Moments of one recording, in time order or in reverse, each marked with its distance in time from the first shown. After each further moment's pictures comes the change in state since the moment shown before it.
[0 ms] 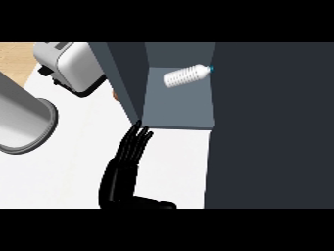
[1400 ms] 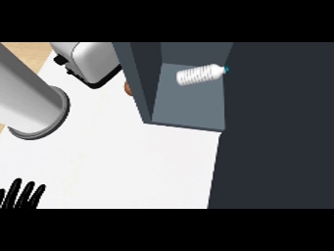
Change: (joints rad) left arm 0.556 0.611 0.202 -0.312 0.095 -0.456 -0.299; right arm -0.502 -0.152 0.251 -0.004 0.069 0.026 0.330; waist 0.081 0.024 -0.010
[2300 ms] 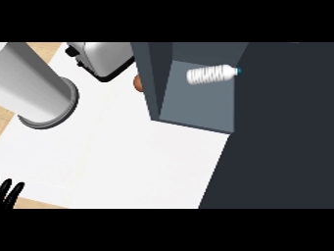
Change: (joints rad) left arm 0.027 0.108 0.089 0.008 0.038 -0.110 -0.012; right arm -0.318 0.035 0.026 0.027 -0.039 0.021 0.199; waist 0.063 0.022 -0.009
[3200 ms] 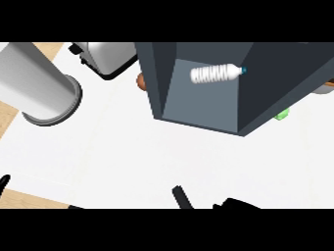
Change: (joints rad) left arm -0.002 0.046 0.069 0.008 0.051 -0.049 0.018; right arm -0.258 0.234 -0.082 0.336 -0.313 -0.057 0.227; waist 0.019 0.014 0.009
